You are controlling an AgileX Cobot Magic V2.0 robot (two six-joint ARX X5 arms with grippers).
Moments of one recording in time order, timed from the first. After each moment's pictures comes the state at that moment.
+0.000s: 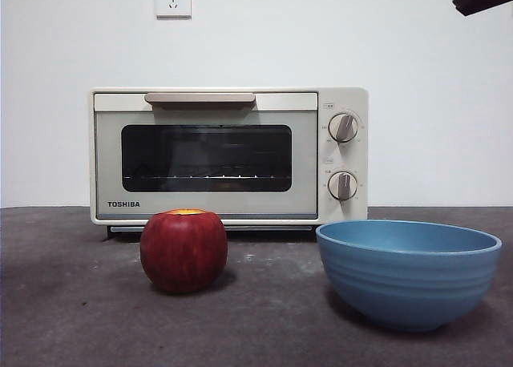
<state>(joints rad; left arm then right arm) -0.08 0.62 0.73 -0.78 0.56 -0.13 0.34 0.76 0.84 -0.76 -0.54 0.01</state>
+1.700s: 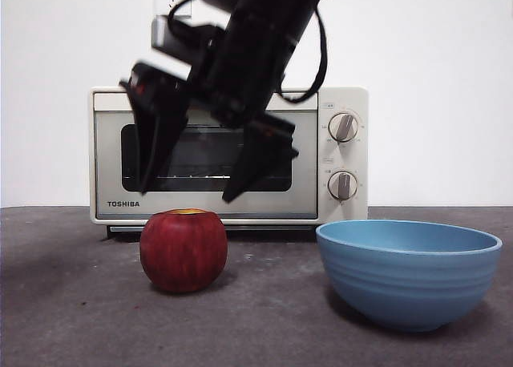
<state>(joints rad) -0.08 0.62 0.73 -0.78 0.57 -0.13 0.83 1.84 1.39 -0.55 -0.15 0.11</state>
